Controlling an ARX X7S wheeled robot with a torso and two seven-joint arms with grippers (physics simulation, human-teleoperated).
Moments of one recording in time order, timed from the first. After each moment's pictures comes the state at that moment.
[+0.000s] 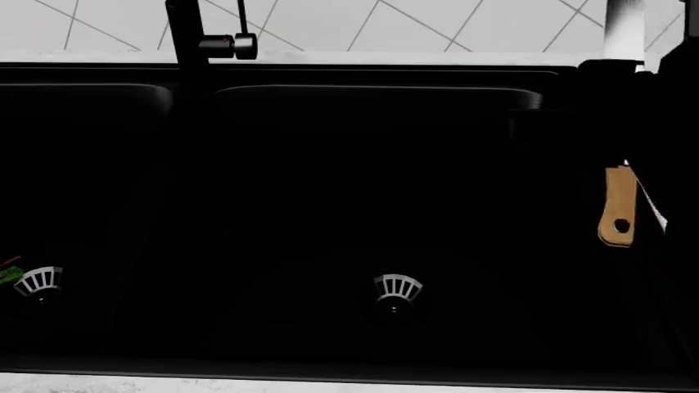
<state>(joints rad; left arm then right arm) -0.21 -0.45 -0.18 0.73 -0.53 -1.04 -0.61 1.37 0.80 -0.50 -0.07 1.74 1.11 1.07</state>
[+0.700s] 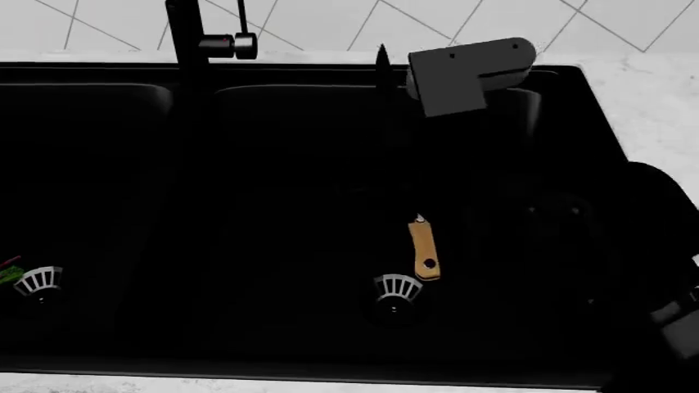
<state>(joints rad) -0.20 -0.46 -0.15 0.69 -0.51 -0.99 -0.61 1.36 0.42 -0.86 0.40 1.30 0.93 0.45</state>
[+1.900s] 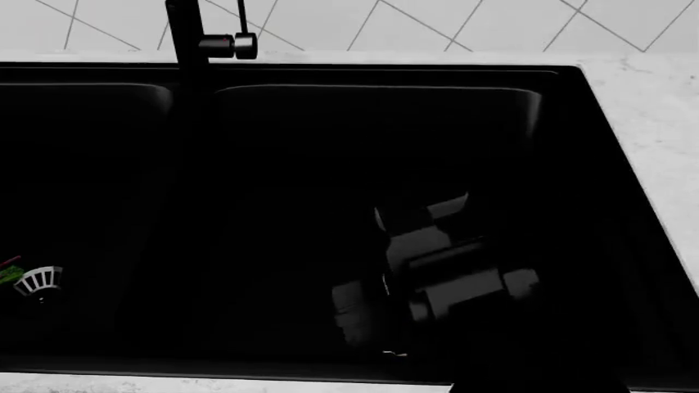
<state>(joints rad) -0.18 -0.46 -0.14 0.67 -0.52 -0.96 -0.61 1.32 0.03 -1.21 1.27 1.01 0.71 -0.07</state>
